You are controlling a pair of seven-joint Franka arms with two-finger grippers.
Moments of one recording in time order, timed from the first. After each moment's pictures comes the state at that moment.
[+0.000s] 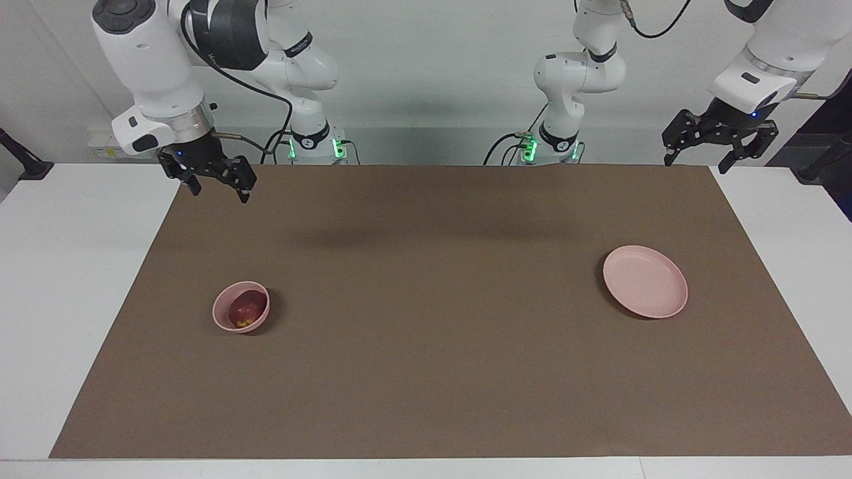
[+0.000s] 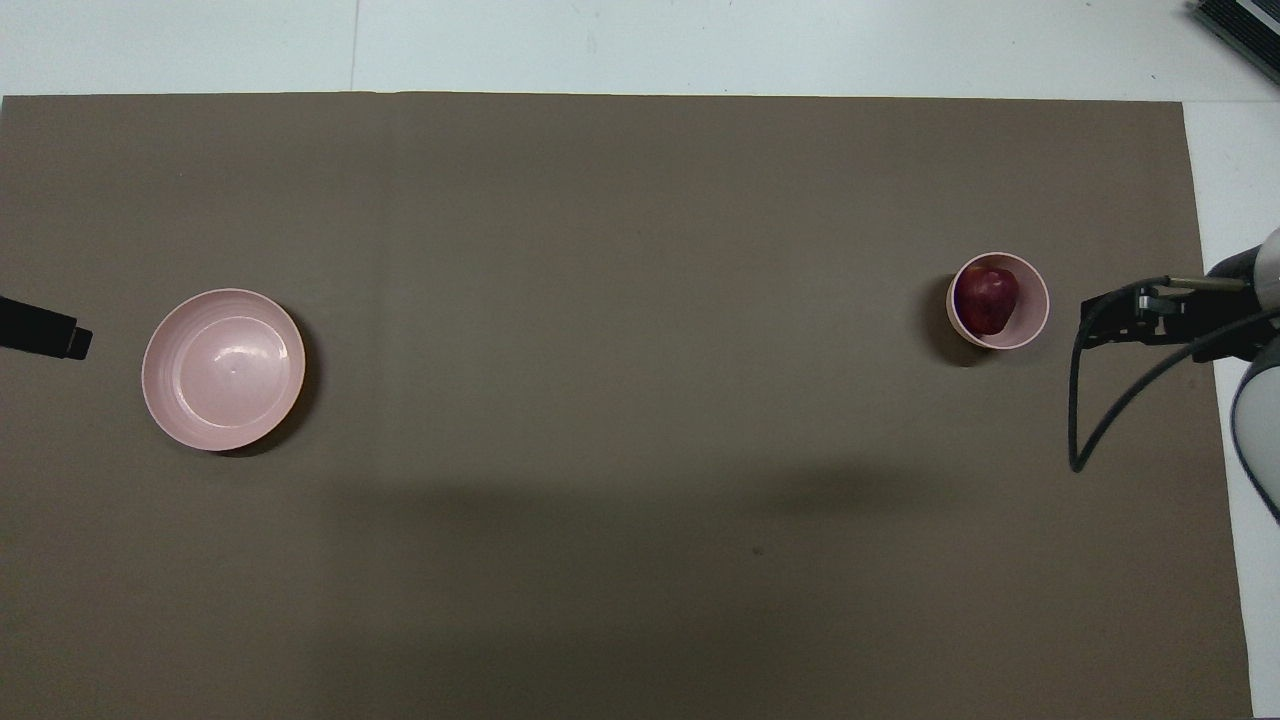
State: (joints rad) left arm -0.07 0.01 0.05 -1.44 0.00 1.44 0.23; right arm -0.15 -0.02 0.13 -1.64 -0.06 1.59 0.10
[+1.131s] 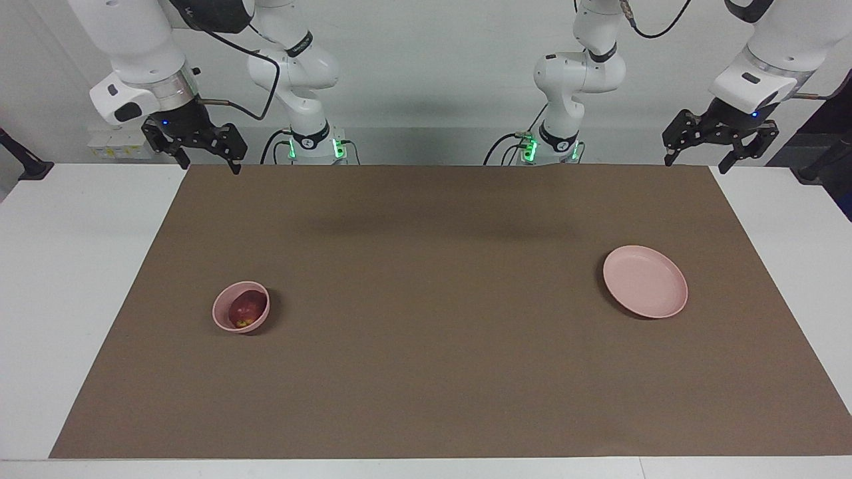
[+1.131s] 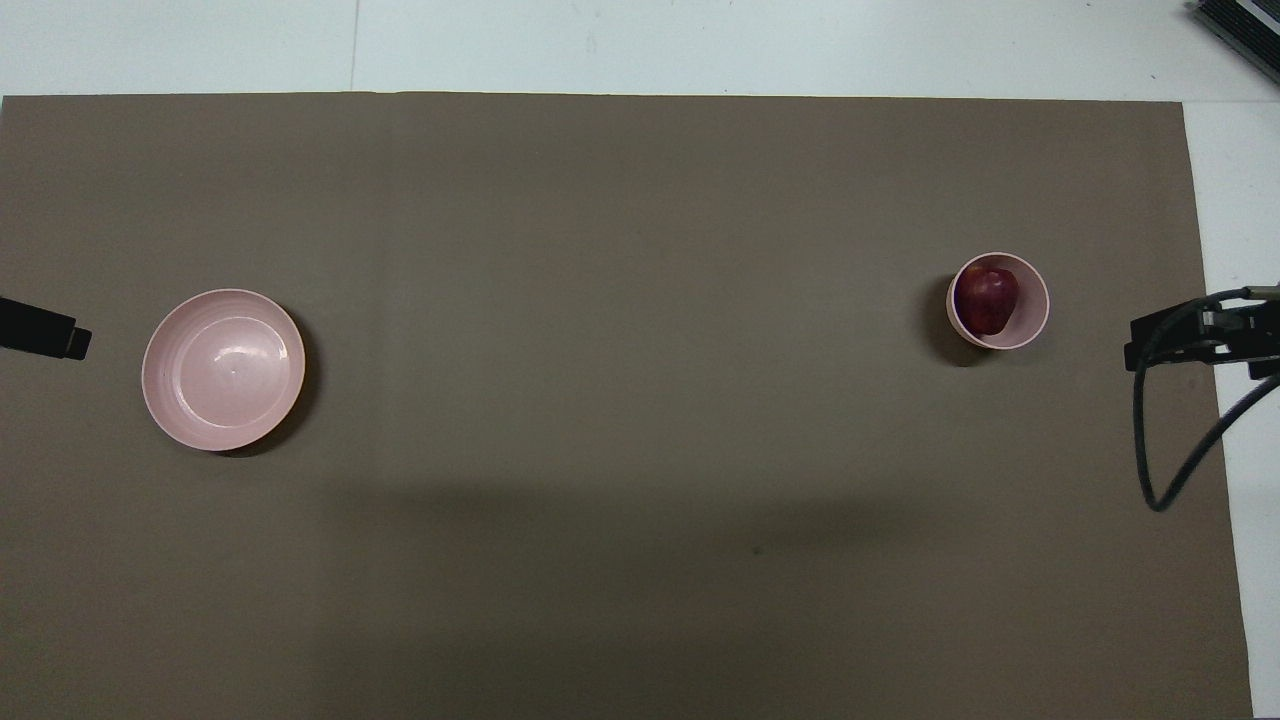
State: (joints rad) left arm -0.07 0.01 0.05 -1.44 0.00 1.44 0.23; right arm -0.04 -0.01 0.01 -1.51 -0.03 1.42 0.07
